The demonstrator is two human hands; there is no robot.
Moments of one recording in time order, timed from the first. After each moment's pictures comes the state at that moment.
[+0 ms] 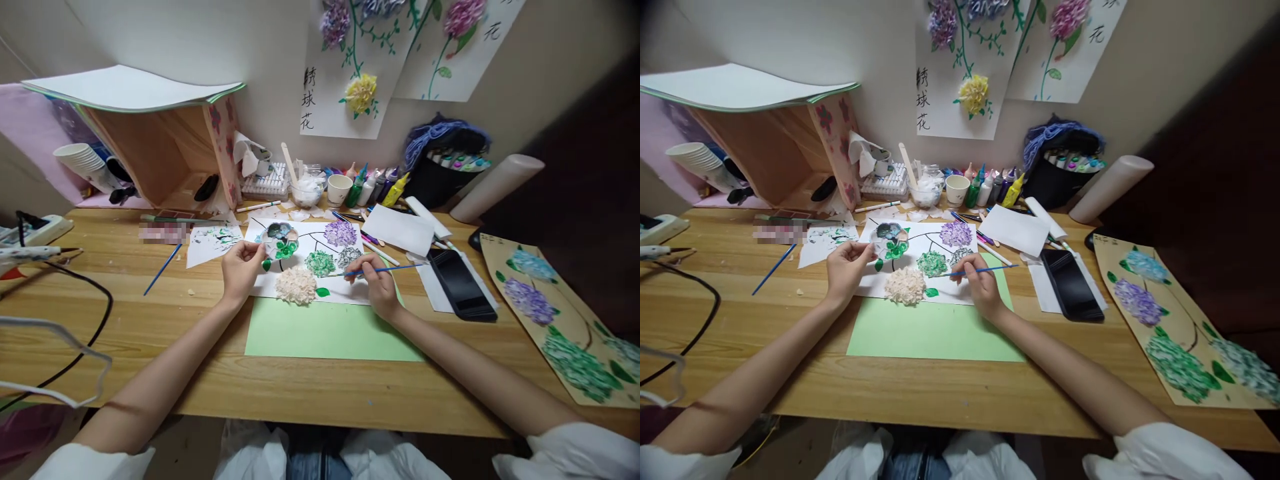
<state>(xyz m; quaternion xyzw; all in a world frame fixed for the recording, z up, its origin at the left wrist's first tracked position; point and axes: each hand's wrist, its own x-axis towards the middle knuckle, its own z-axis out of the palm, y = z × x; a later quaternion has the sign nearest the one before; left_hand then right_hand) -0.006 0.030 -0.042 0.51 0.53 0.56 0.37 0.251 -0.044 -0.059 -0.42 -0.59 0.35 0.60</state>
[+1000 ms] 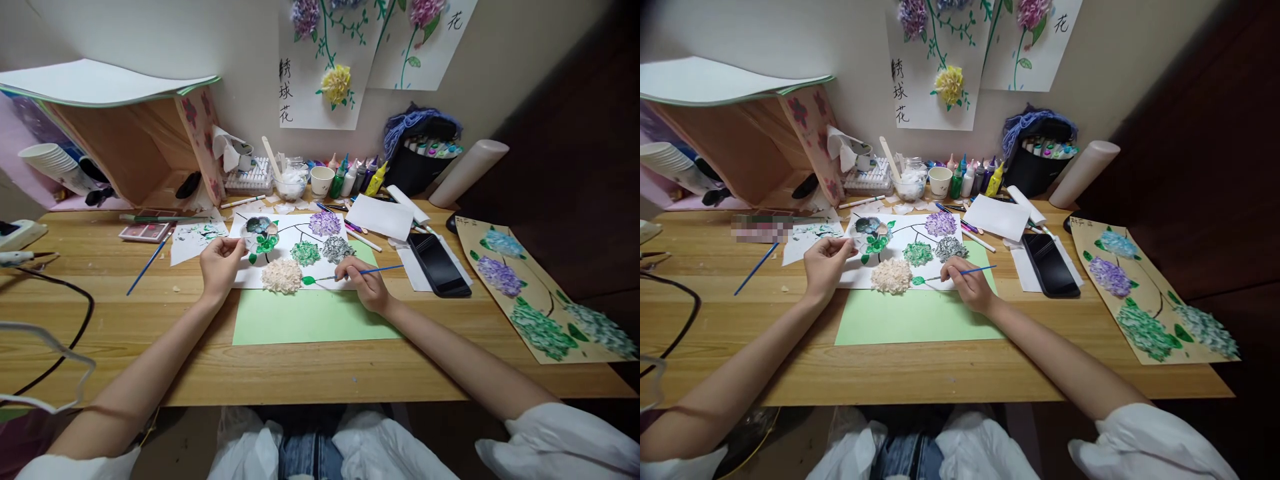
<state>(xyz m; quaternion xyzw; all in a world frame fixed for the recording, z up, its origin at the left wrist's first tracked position) -0.013 0.029 -0.045 0.53 0.53 0.57 0.34 0.267 -0.065 -0.055 -0.41 -0.73 0.24 0.49</state>
